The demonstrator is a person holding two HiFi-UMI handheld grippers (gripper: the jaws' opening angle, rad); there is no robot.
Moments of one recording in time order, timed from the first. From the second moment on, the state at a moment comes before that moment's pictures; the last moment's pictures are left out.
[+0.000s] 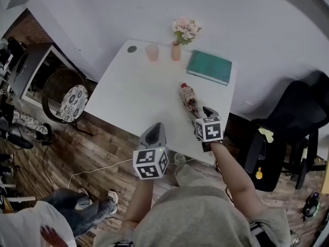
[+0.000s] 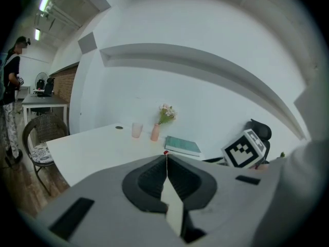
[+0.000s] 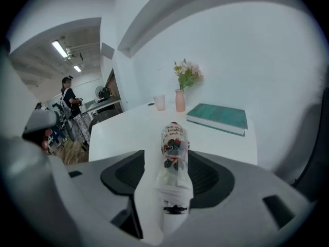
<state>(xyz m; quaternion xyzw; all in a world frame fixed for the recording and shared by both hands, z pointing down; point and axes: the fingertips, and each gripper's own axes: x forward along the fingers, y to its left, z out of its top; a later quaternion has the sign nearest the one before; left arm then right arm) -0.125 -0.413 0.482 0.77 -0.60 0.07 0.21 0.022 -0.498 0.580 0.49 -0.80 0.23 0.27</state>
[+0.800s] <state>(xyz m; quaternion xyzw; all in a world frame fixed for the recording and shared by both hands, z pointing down) -0.123 -0.267 0.454 0.77 -0.61 0.06 0.18 0.025 -0.319 0.484 0.51 -0.83 0.15 0.17</state>
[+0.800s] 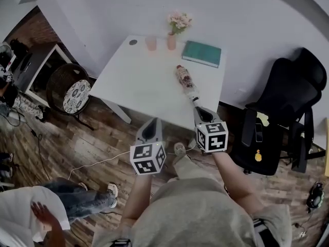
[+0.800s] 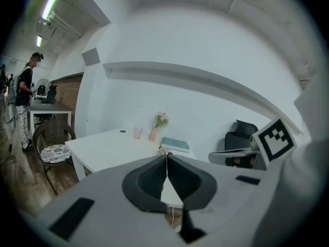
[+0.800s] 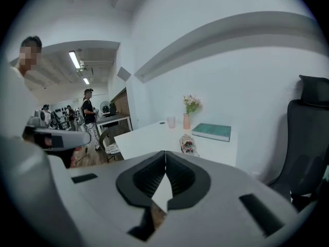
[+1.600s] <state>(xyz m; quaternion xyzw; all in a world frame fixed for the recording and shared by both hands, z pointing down) -0.104 -0.174 0.429 0.79 -0.59 0.04 0.16 0.037 -0.198 0.440 0.52 -0.84 0.12 0.11</state>
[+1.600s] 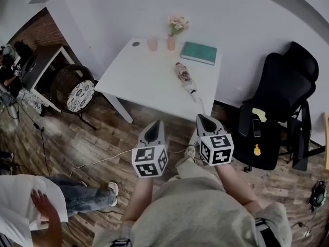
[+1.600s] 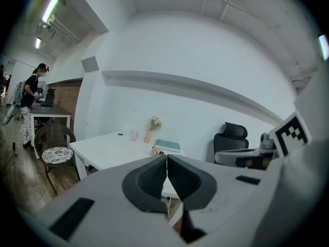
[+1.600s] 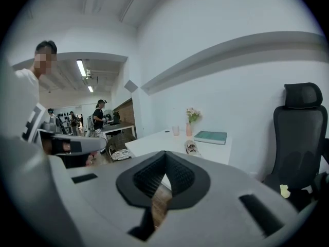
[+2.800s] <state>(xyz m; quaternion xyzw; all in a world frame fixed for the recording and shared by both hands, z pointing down) -0.098 -0.165 0.426 0.79 -0.60 0.04 0.15 0.038 -0.186 0.425 0.51 -0.85 0.11 0.09</state>
